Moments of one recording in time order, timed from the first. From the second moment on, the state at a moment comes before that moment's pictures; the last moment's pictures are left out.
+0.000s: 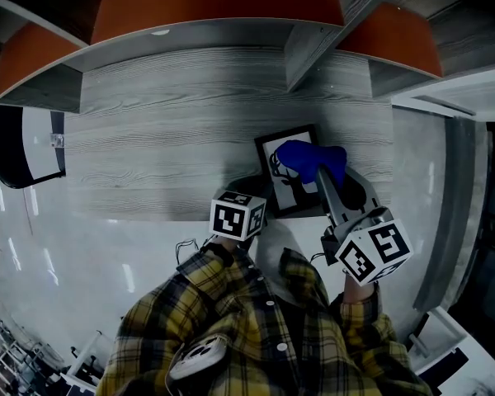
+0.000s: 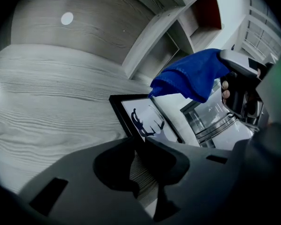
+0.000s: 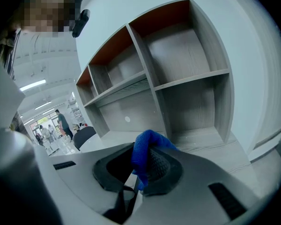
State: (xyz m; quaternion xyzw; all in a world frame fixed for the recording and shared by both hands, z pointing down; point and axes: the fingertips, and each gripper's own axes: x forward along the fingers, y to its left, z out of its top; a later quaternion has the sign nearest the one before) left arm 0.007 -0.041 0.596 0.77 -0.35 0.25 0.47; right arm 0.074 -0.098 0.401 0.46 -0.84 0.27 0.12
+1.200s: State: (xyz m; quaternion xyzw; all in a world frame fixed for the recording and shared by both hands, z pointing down) left arm 0.007 -0.040 0.601 0.77 -0.35 0.23 0.49; right arm 0.035 -0.120 0.584 0.32 -0.82 0.13 0.46
